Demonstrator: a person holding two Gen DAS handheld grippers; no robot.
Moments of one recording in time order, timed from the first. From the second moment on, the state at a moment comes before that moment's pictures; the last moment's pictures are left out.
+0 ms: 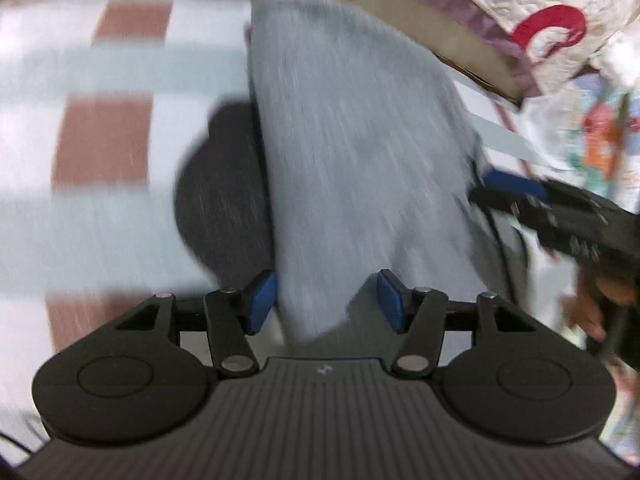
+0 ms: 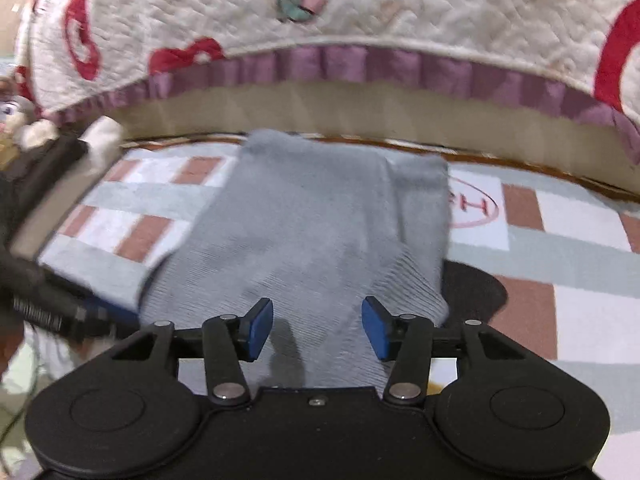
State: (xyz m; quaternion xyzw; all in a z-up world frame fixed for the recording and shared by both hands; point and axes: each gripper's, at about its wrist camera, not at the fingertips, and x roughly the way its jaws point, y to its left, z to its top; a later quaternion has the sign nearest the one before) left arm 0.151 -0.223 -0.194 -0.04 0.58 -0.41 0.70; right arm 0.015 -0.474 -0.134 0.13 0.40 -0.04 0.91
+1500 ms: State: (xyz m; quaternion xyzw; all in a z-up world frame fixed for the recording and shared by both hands) left arm 0.039 -0.162 -0.200 -0.10 0.65 -0.51 0.56; right arm -0.180 -0.414 -0.183 0.51 0.50 -0.07 0.70
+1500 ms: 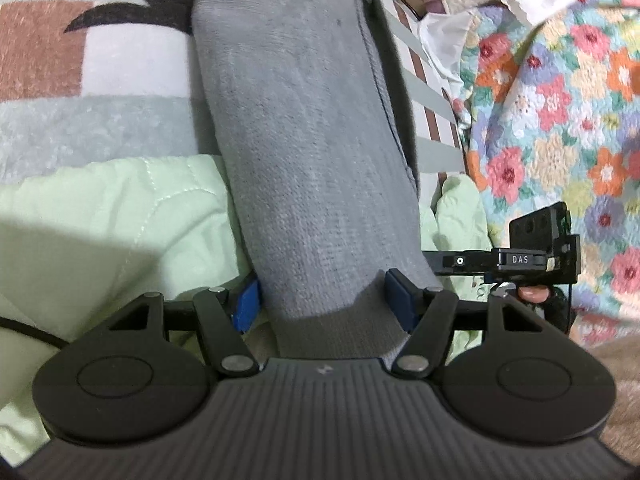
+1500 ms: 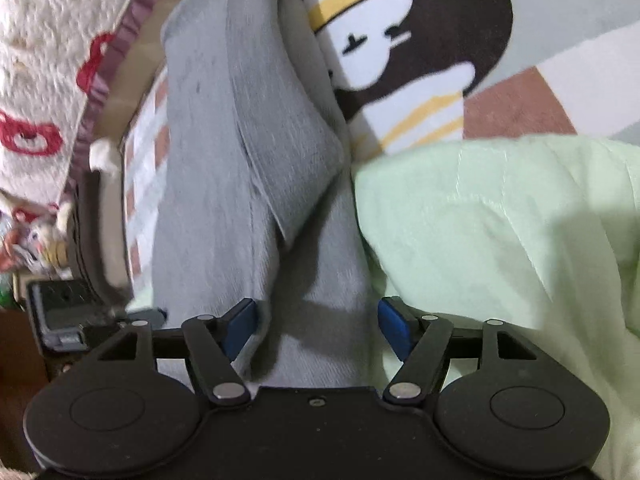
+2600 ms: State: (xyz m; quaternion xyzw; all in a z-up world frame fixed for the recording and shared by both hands) left arm 0.014 -0.160 -0.130 0.02 0.45 -0.55 0.70; right arm -0.155 -0.414 -0.160 0.55 0.33 0.08 0.76
